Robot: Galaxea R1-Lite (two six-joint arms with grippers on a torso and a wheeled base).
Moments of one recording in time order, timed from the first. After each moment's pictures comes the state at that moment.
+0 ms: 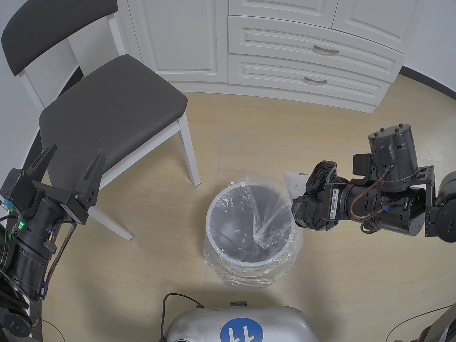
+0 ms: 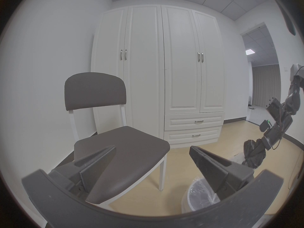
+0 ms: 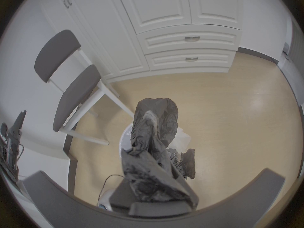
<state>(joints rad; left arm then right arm) -0.54 1.35 -0.16 -1.53 0.36 0.21 0.66 1.59 -0.92 -0.16 -0.32 0.42</state>
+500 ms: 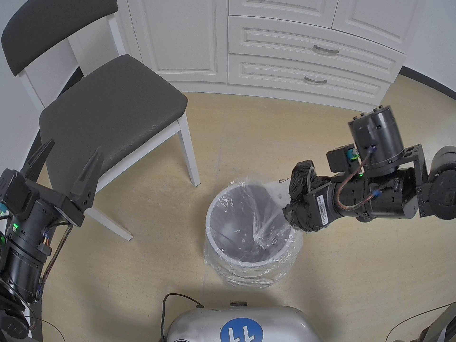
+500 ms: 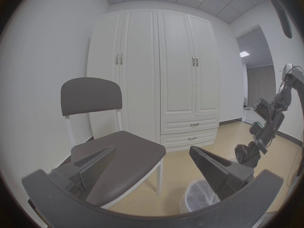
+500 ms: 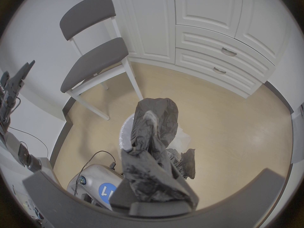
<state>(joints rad) -0.56 1.31 -0.16 -1.53 0.33 0.24 0.69 1.65 -1.12 0.08 -0.25 0.08</state>
